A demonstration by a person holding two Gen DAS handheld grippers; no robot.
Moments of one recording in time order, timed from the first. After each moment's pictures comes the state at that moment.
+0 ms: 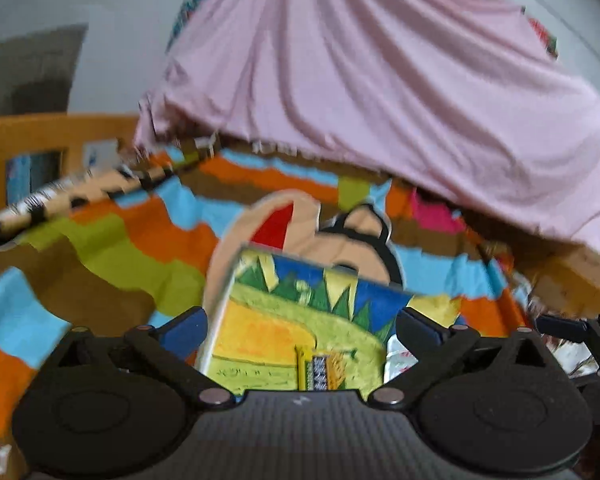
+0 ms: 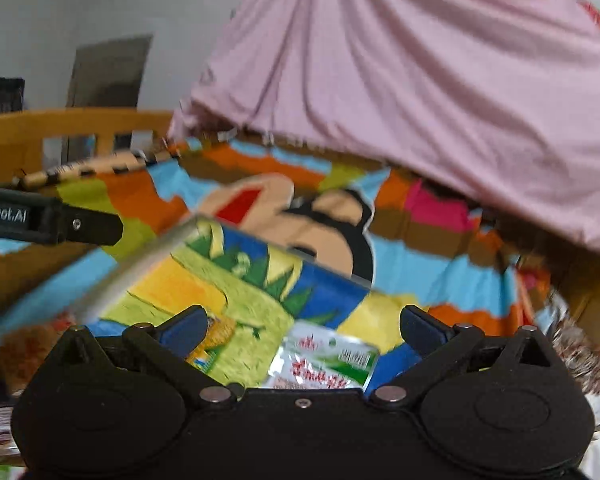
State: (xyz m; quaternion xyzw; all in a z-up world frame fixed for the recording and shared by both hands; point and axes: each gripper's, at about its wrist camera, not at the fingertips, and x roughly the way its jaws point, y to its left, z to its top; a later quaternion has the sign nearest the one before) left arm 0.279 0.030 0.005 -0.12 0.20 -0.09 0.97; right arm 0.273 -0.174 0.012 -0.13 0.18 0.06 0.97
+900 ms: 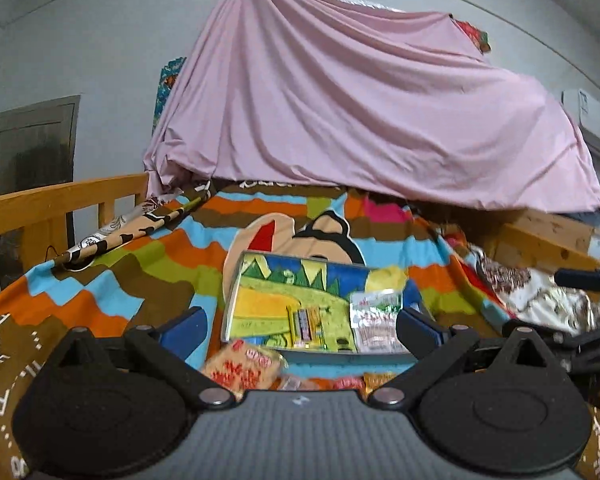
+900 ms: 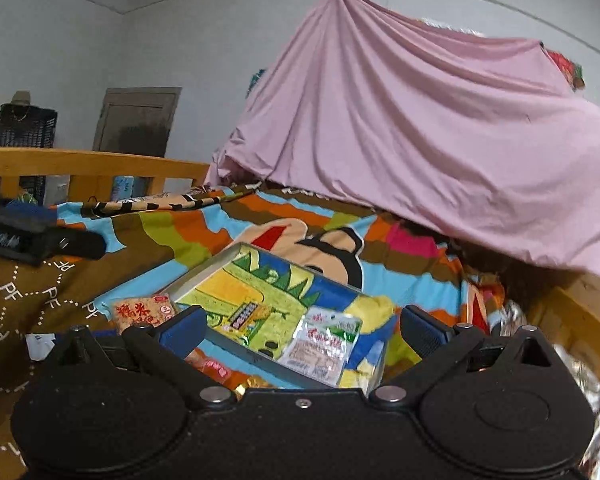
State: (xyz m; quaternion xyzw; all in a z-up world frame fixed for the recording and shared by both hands) left arm 0.097 0.027 0.026 -0.04 0.16 -0.10 0.98; right arm 0.083 -0.198 0.032 -0.12 0.13 0.08 0.98
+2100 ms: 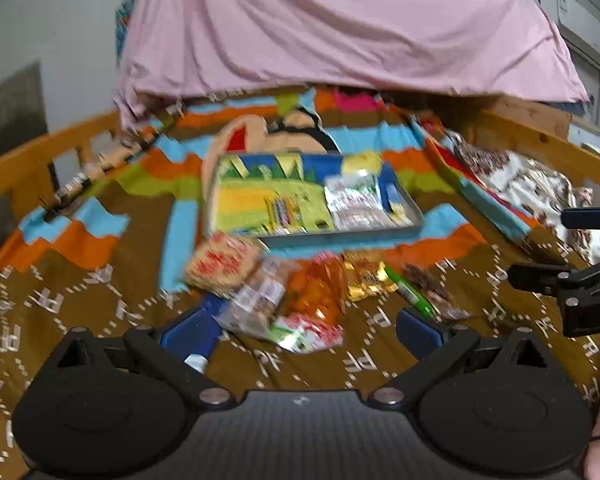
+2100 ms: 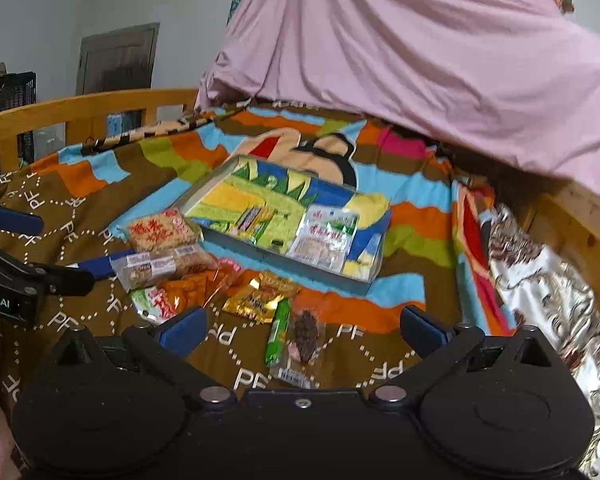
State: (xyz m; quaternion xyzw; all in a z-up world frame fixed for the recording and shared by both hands) left arm 0.064 0.005 0.004 0.04 0.30 -0.14 0.94; right arm 0.045 -0.200 0.016 -0.11 0.27 0.05 0.96
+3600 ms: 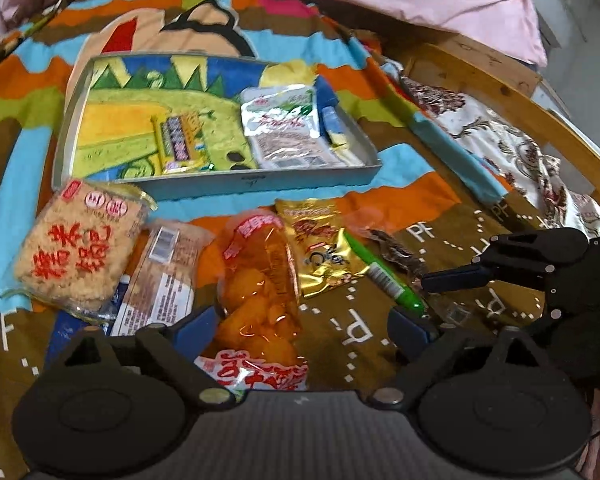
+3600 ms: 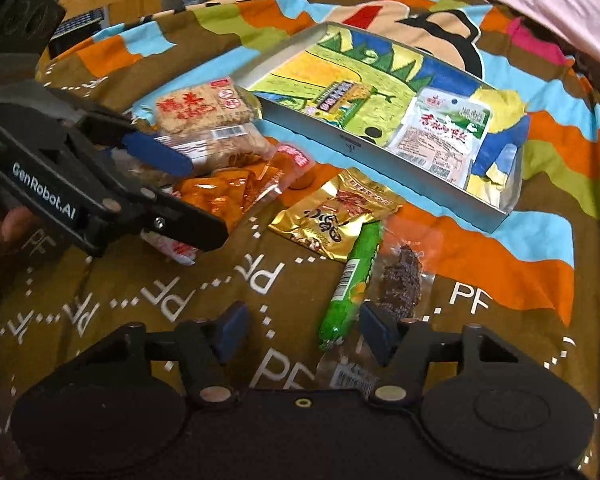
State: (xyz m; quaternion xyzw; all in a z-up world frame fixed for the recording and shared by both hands) left arm 0.211 -0.015 -0.076 -0.01 0.42 -0.30 0.85; right arm 0.170 -0.182 -0.076 -0.12 0.43 0.19 0.87
